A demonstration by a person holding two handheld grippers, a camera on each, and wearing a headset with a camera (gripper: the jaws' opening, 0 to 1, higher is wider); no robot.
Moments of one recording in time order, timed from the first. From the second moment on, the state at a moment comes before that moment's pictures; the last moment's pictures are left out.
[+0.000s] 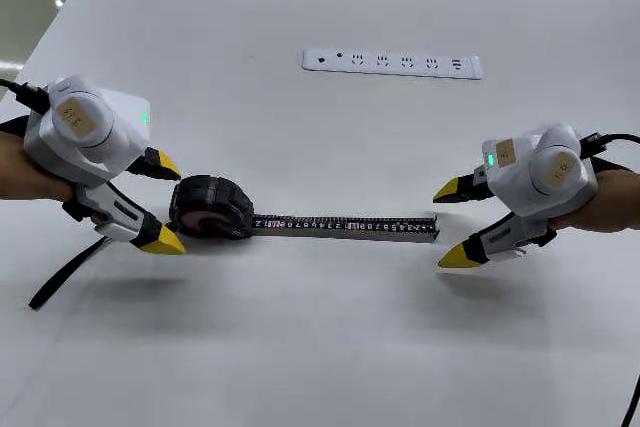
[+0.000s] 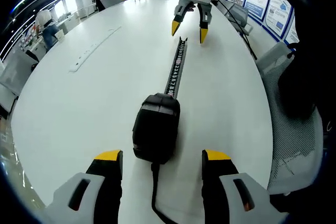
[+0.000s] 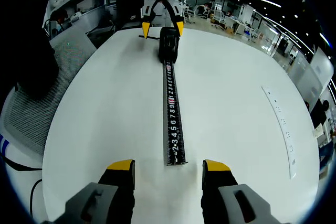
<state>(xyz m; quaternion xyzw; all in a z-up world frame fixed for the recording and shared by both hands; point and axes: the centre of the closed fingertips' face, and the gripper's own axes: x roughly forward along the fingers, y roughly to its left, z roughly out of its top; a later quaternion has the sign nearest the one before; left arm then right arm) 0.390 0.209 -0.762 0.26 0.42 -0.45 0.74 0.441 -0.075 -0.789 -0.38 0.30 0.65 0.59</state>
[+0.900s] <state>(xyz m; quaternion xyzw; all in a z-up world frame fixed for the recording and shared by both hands) 0.378 0.203 -0.749 0.21 0.38 -0.41 0.80 0.422 -0.085 -0.779 -0.31 0.32 0.61 0.65</state>
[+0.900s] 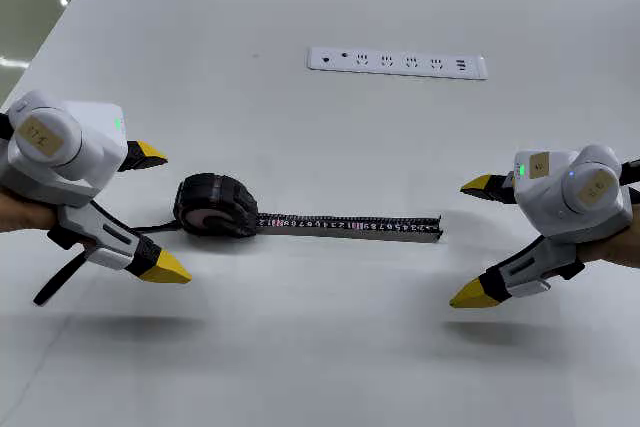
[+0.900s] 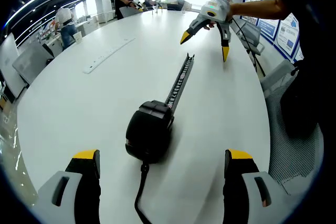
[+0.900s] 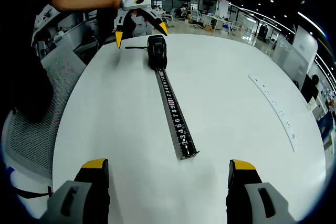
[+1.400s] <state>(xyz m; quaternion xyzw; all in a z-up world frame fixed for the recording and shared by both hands) 0.377 0.206 -0.743 0.20 0.37 -0.40 0.81 0.421 -0.086 -0.773 -0.31 0.32 0.59 0.67</state>
